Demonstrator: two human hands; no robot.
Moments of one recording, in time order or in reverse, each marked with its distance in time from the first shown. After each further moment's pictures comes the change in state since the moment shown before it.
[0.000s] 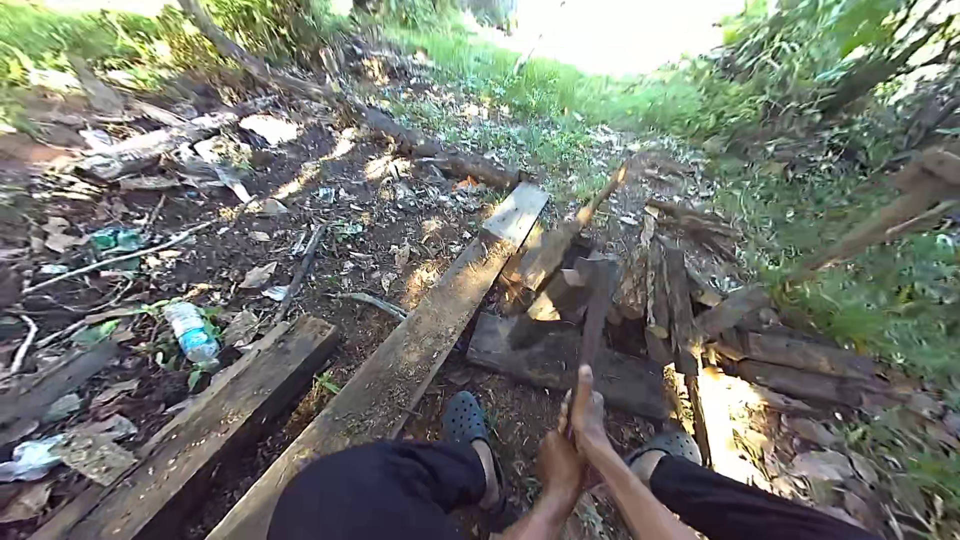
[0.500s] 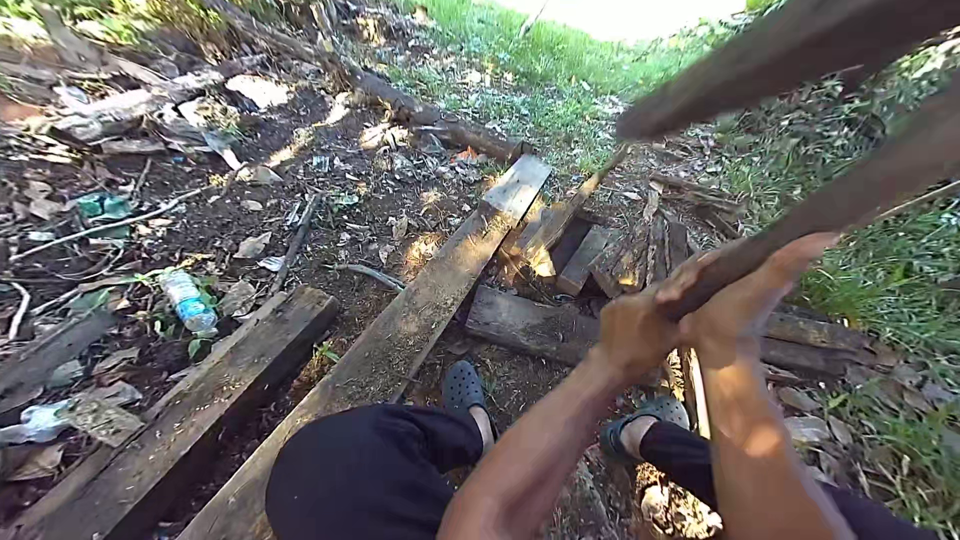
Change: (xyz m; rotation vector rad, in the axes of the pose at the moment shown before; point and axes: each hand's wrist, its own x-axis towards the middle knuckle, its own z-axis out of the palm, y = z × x) left_hand -0.044 0.198 -0.068 -0.098 0.211 1.092; right_hand -0.064 -0.221 -0.069 0.277 -0.060 -0.835
